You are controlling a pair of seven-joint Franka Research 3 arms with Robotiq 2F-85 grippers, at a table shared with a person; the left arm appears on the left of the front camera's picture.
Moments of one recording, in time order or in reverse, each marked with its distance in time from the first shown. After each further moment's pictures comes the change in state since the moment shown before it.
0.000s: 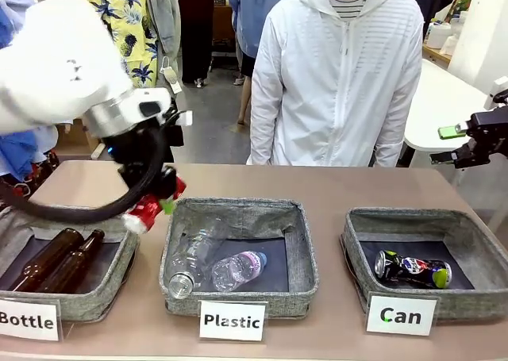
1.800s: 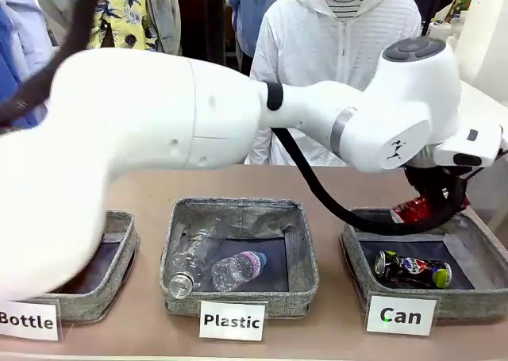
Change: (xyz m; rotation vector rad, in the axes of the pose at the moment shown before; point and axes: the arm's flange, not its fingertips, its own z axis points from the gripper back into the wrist) left arm 0.259 -0.398 -0.167 0.039 -0.233 -0.896; right arm -0.138 0.071 0.186 -0.255 0.117 0.100
